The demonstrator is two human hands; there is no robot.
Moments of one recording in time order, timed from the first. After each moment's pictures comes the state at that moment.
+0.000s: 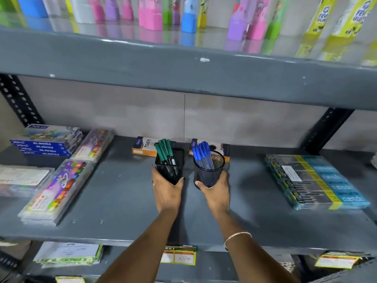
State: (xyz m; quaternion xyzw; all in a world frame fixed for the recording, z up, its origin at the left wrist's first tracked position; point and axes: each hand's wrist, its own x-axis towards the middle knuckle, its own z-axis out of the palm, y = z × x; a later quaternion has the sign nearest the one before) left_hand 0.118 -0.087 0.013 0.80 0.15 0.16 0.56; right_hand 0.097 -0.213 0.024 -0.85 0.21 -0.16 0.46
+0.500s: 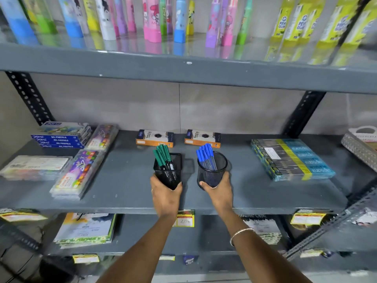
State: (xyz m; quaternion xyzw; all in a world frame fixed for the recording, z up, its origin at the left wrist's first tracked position) left_hand 0.018 -0.069 0.021 0.79 0.15 0.16 0.57; right_hand 0.007 -0.214 0.035 -0.84 0.24 -0.15 0.47
